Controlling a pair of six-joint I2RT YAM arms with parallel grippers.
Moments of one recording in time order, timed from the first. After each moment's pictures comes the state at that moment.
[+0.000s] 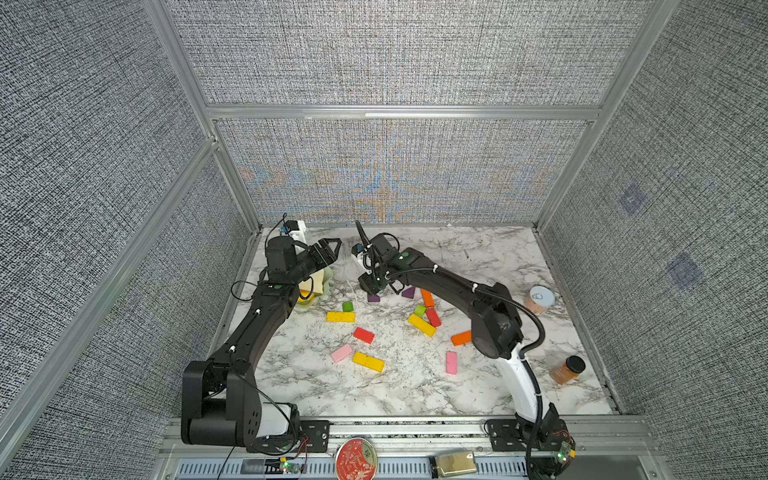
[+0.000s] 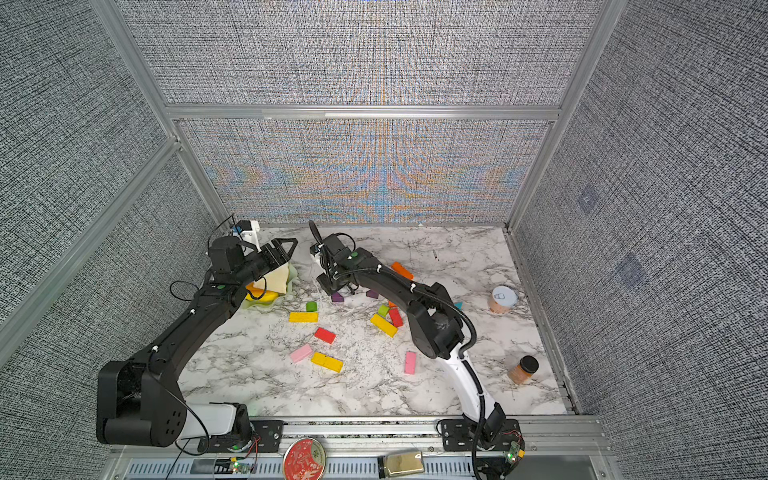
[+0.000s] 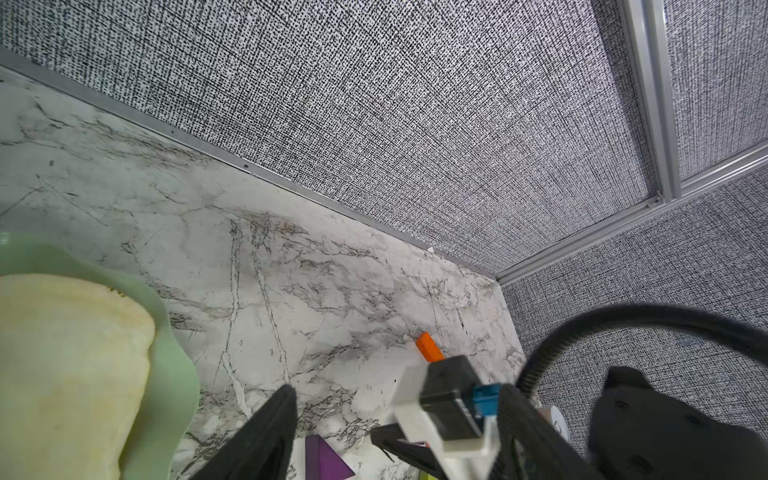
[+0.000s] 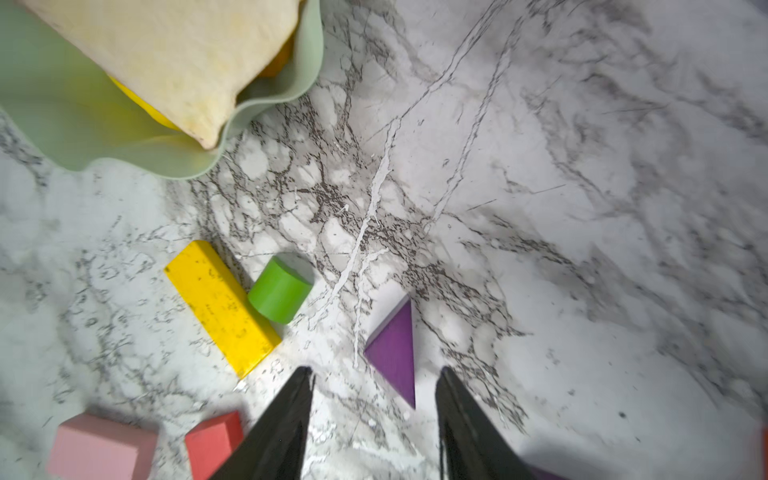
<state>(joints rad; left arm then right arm) -0.10 1.37 0.94 0.11 0.45 -0.65 0.80 2.23 2.00 -0.73 -0.03 0.02</state>
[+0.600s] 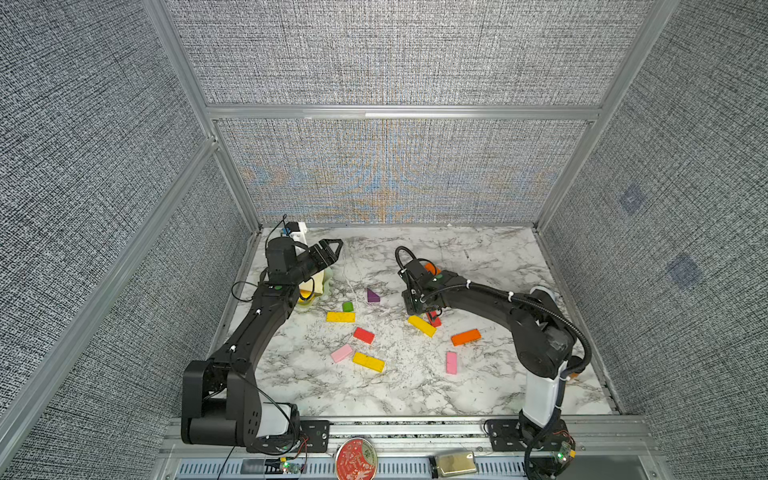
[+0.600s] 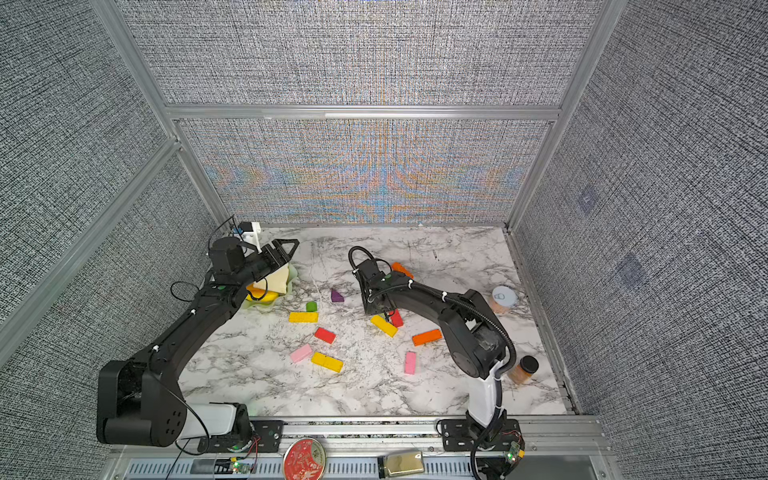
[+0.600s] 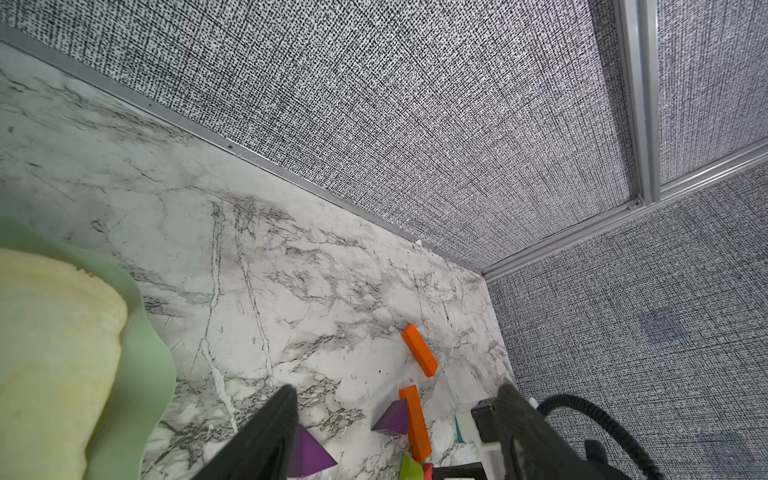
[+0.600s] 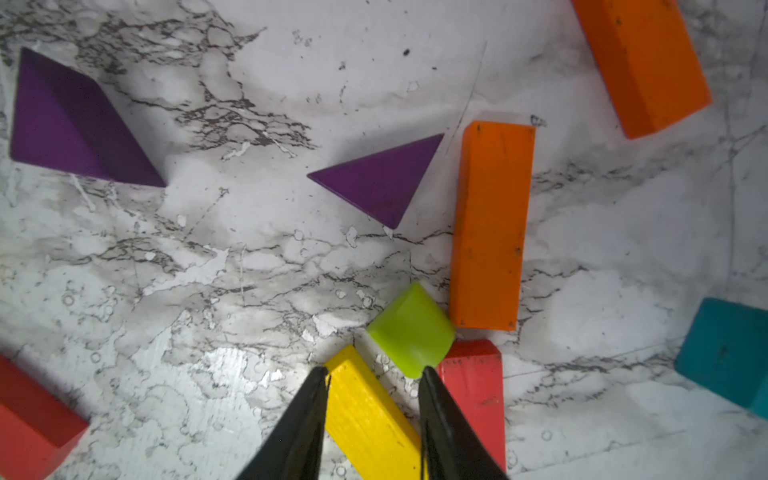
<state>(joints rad) -0.10 1.37 0.93 0.12 0.49 -0.70 0.73 1.92 1.38 -0.65 0.20 0.47</state>
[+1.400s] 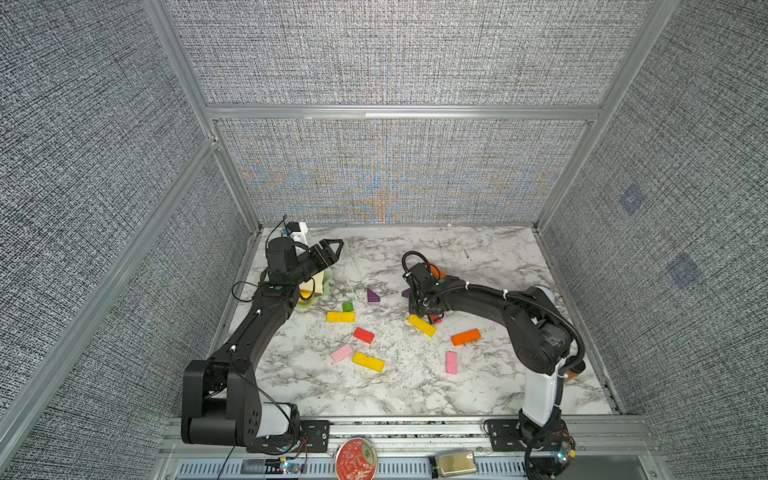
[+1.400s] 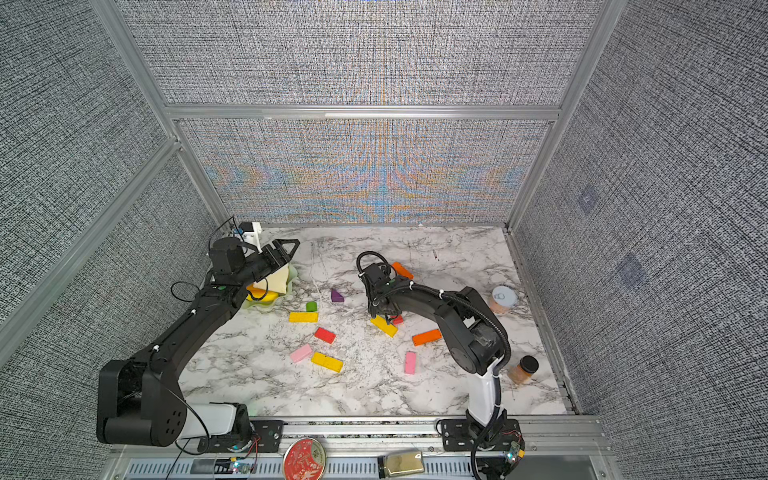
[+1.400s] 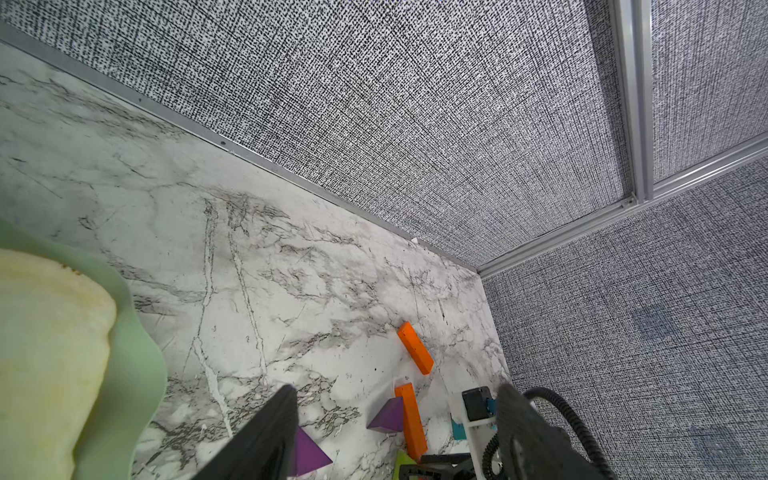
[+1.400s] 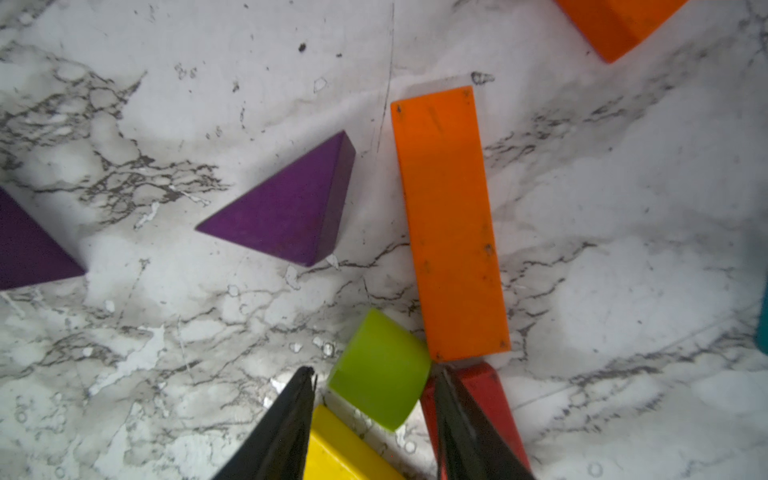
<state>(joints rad) -0.10 1.37 0.93 0.13 0.50 -0.71 0.69 1.95 1.31 -0.53 0.20 0.66</state>
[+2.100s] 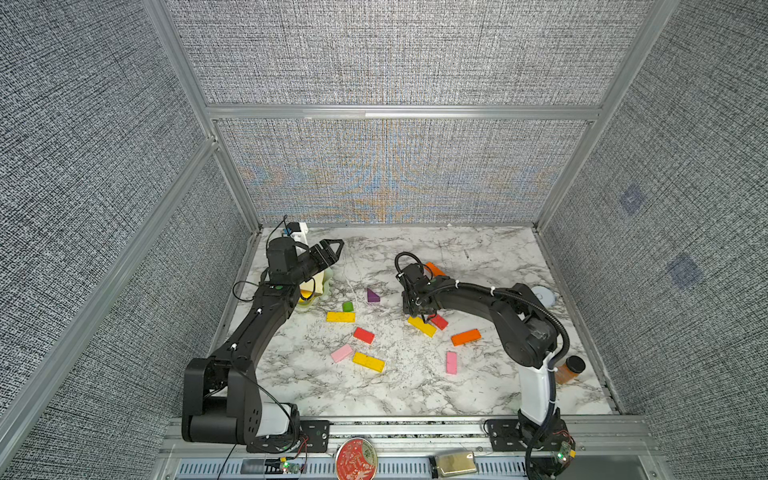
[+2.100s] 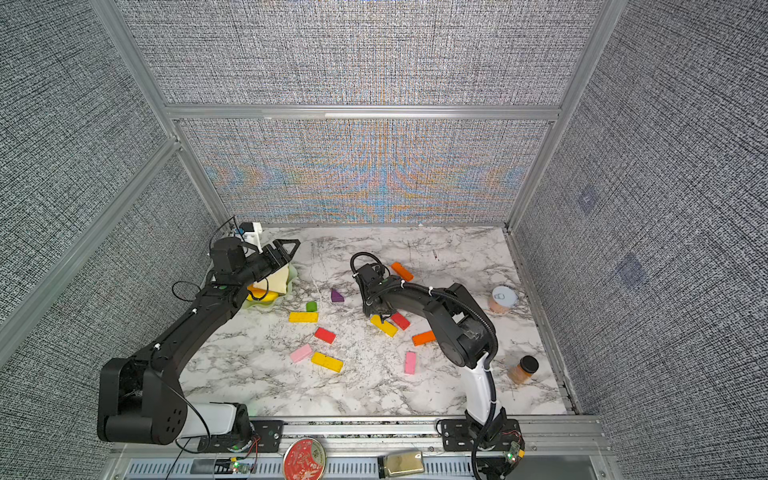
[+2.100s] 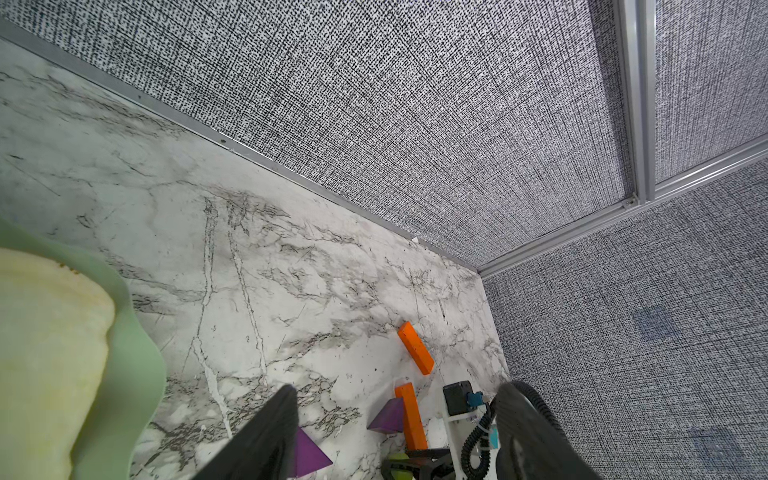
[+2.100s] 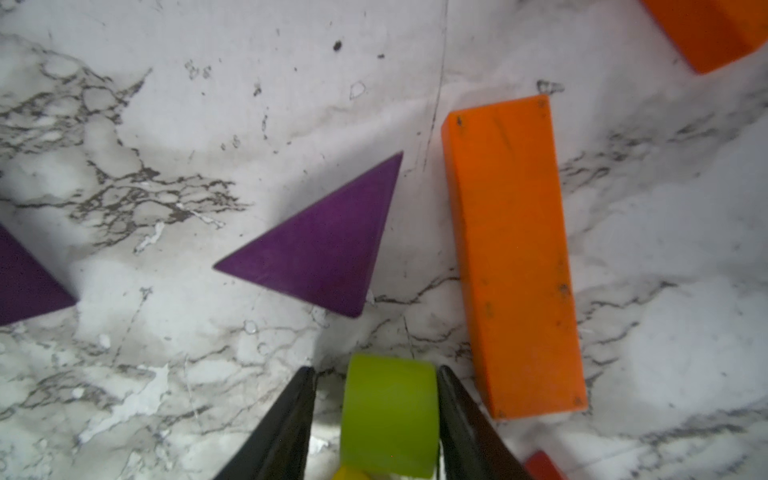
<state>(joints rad) -0.10 1.38 0.93 0.14 0.50 -0.71 0.71 2.04 1.39 -0.53 0.22 0.65</state>
